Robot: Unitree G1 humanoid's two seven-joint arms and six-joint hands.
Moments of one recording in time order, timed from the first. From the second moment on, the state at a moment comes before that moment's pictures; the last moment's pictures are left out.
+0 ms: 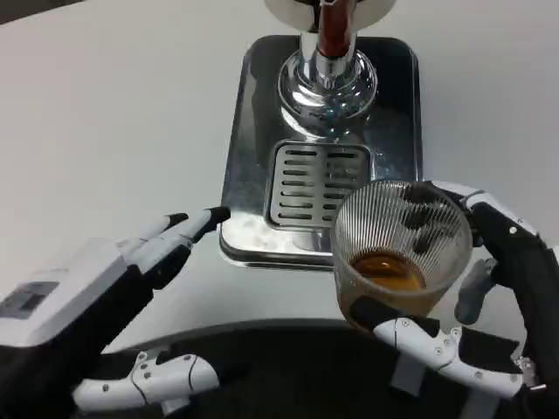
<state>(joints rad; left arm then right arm) 0.22 0.63 0.30 -0.64 0.25 -0.17 -0.47 0.31 -0.14 0.19 -0.84 -0.56 0.06 -0.06</state>
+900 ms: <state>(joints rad) 0.31 0.63 0.34 -0.87 0.31 -0.09 -0.51 0.39 -0.14 0.23 -0.93 -0.54 0.01 0.02</state>
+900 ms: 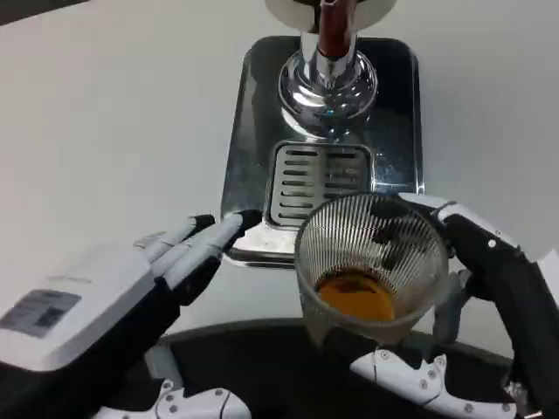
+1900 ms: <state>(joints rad) 0.42 0.62 0.46 -0.92 0.36 -0.09 -0.55 0.41 -0.15 0.28 -0.95 -0.56 -0.01 0.05</state>
